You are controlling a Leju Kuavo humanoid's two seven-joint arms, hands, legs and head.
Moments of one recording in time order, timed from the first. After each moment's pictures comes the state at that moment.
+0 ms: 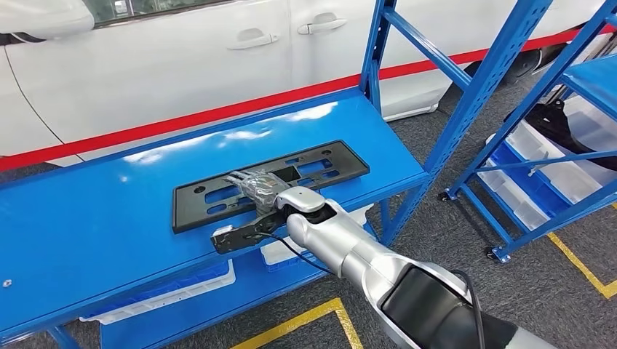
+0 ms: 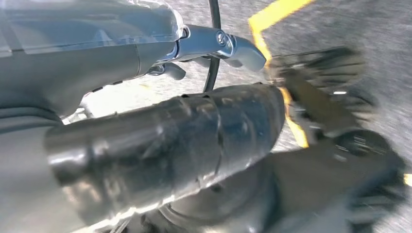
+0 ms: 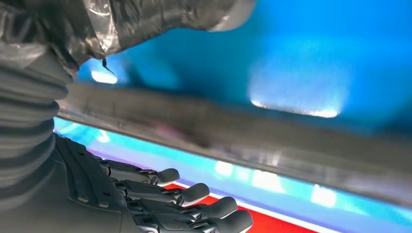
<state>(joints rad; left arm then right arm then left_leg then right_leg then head) -0.03 0.26 -0.80 -0.30 0.87 -0.32 0.11 -0.86 0.18 0.91 -0.47 0.71 0.08 -0.13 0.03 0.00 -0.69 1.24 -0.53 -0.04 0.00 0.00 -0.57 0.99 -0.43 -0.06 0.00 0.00</state>
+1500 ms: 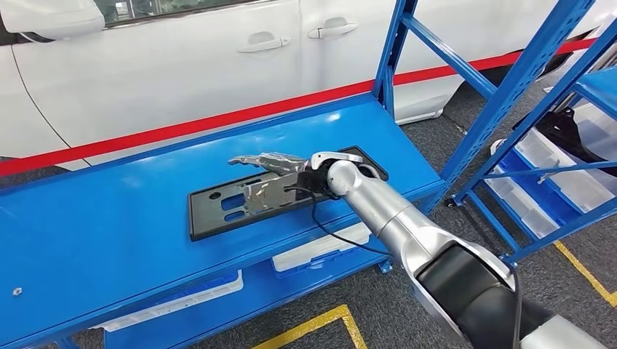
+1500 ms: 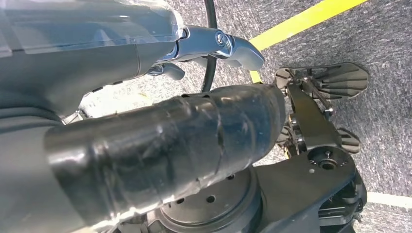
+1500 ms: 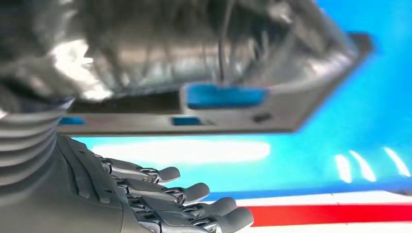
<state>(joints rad) -0.07 0.27 -0.73 -0.25 0.81 -0.35 0.12 -0.92 -0.02 0.84 -0.69 0.22 0.57 -0.28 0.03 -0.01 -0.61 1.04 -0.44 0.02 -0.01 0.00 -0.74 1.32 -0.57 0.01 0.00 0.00</state>
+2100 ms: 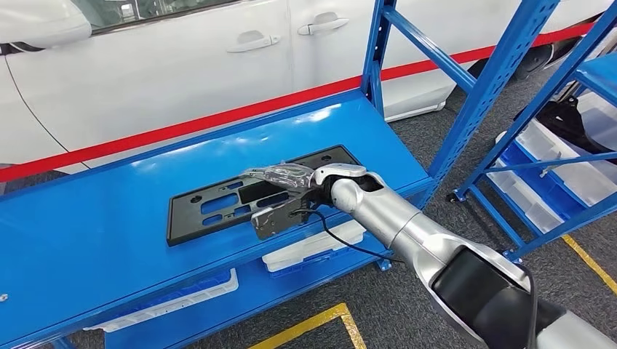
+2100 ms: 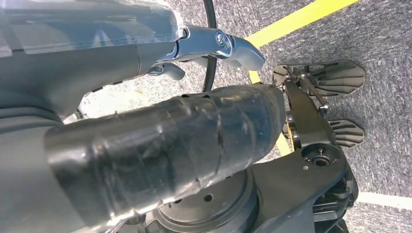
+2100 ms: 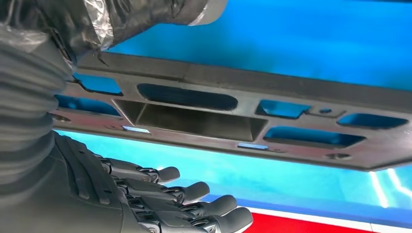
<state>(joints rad) -0.06 0.27 -0.71 -0.23 0.80 -0.36 0.10 -0.90 -0.11 1.03 -0.77 0.28 0.42 -0.28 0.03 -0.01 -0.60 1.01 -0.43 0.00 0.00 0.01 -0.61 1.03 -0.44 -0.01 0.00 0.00</state>
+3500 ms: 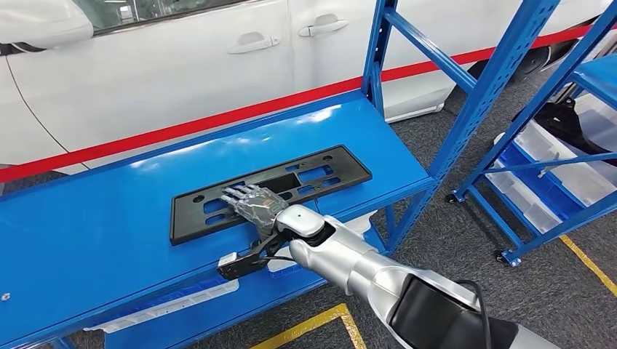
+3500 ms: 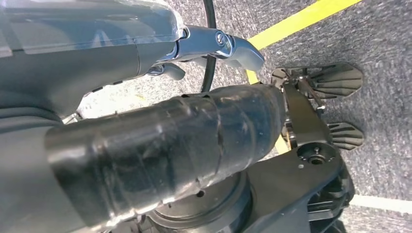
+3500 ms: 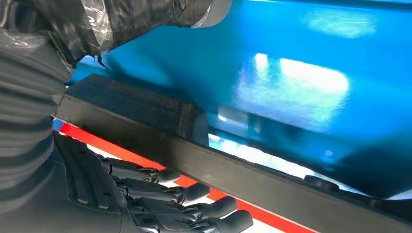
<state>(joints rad) -0.07 0.25 -0.68 -0.24 0.75 -0.32 0.12 -0.81 0.13 1.15 -0.48 0.73 -0.08 -0.13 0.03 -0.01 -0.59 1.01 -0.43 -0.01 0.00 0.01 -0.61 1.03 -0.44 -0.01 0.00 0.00</state>
